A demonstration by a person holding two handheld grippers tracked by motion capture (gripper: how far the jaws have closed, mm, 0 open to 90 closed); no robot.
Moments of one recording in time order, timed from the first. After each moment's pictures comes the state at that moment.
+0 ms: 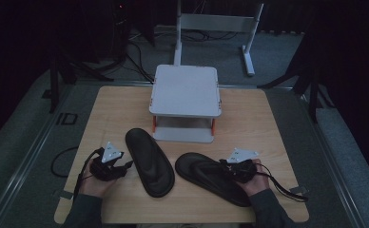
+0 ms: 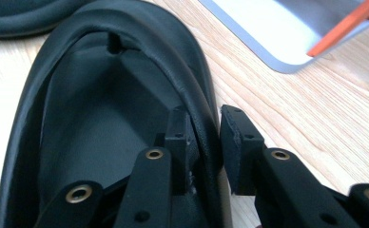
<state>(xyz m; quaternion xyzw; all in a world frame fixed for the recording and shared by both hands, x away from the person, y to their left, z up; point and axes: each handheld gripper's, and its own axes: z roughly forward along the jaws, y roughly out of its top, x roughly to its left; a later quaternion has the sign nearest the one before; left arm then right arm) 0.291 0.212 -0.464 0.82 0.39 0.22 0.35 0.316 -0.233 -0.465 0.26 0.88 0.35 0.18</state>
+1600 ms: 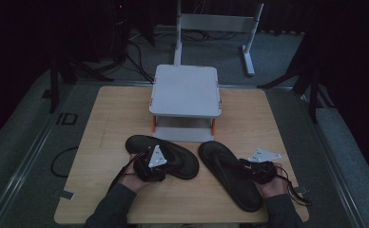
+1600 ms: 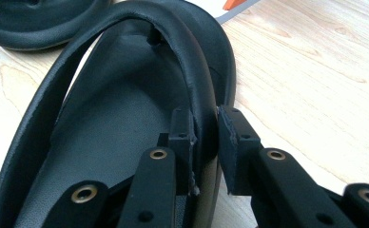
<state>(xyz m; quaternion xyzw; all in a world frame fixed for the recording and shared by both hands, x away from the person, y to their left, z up) 0.306 0.097 -0.464 0.88 0.22 0.20 0.35 0.310 -0.289 -0.463 0.34 0.85 0.35 0.21</state>
